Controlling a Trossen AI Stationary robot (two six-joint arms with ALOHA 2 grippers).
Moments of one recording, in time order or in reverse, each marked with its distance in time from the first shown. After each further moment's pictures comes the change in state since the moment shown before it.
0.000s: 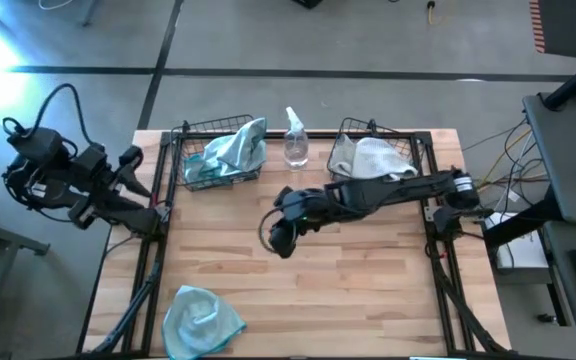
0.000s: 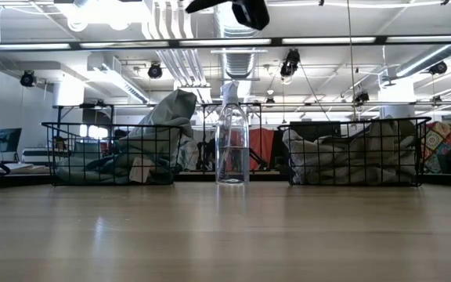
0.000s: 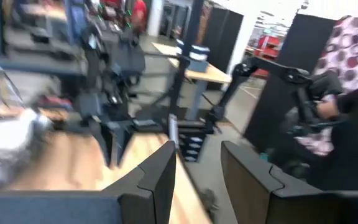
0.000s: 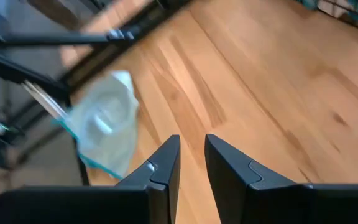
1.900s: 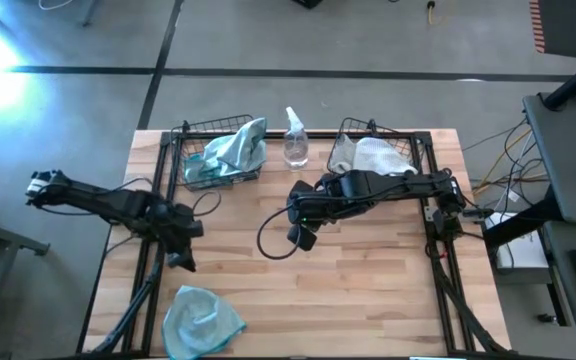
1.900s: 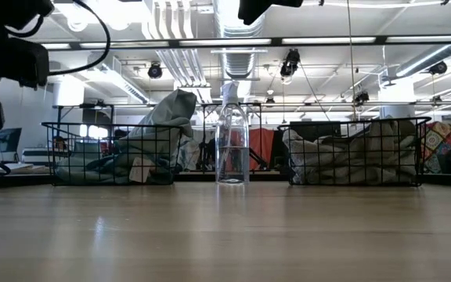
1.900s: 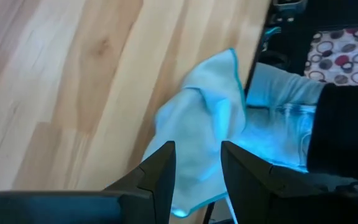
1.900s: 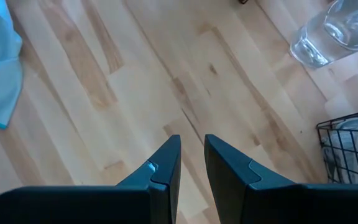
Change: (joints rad) left arm -0.029 0.065 -0.908 0.148 0.351 -0.668; right arm 0.018 0.114 0.390 -0.713 0.186 -0.099
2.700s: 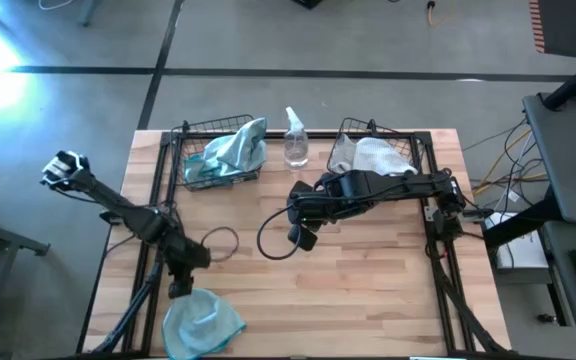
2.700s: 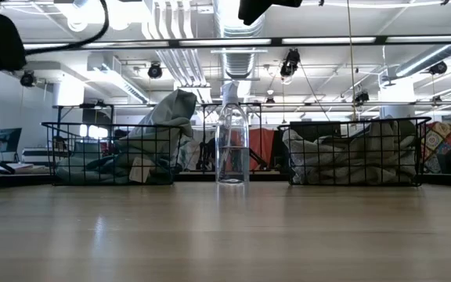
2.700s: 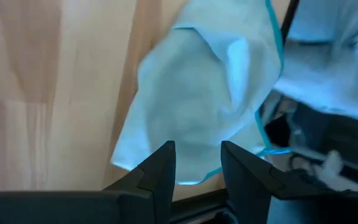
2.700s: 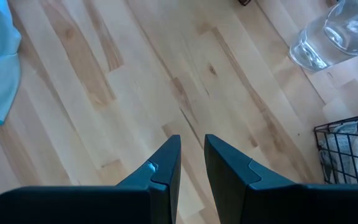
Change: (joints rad) left arm -0.329 0.416 0.189 0.017 -0.085 -0.022; right arm 0.000 0.000 0.000 0.000 0.001 -0.025
